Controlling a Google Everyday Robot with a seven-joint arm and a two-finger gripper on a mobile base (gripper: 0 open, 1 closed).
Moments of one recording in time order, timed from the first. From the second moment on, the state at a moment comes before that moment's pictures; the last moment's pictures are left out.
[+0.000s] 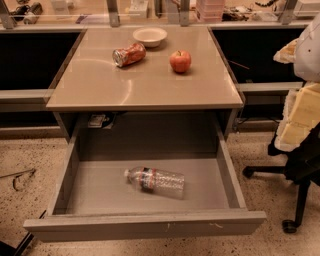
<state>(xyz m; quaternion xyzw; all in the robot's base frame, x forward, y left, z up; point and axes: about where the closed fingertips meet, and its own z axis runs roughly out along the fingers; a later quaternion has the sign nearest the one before) 0.438 -0.217 0.976 -0.60 0.78 -0.03 0.16</state>
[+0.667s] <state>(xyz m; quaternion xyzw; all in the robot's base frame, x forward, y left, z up) 0.441 -0.205 0.952 -0.60 0.78 -0.02 0.17</state>
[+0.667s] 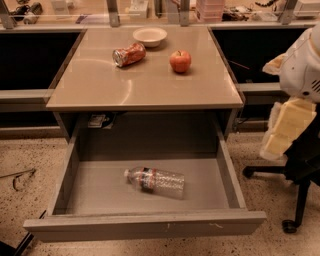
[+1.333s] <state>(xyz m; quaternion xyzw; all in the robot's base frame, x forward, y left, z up) 0.426 -0.118 0.843 -0.63 0.74 0.08 0.21</state>
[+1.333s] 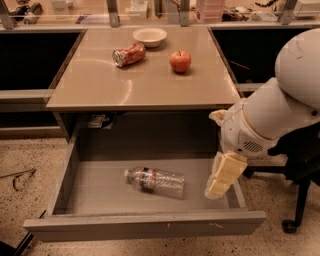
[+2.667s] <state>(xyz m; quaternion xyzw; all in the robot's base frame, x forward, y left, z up) 0.445 -0.027 0.746 -0.67 0.68 0.18 0.24</state>
